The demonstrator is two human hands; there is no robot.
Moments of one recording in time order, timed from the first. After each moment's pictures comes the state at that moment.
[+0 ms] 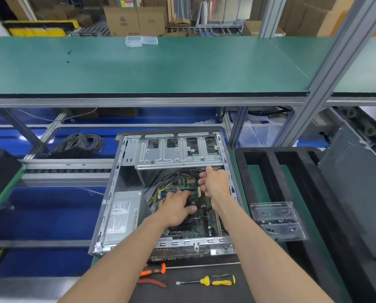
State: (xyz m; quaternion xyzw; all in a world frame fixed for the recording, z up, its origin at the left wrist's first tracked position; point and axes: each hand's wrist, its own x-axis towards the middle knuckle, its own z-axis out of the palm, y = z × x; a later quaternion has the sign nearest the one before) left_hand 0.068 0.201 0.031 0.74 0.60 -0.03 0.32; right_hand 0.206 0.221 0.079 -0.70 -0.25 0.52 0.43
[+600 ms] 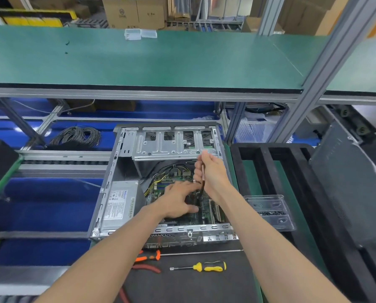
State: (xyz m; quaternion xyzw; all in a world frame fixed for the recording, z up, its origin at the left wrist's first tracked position) left_hand 0.071 0.186 0.045 0.80 0.49 0.02 0.35; right_hand 0.210 0.203 0.102 -0.53 -0.28 0.63 0.50
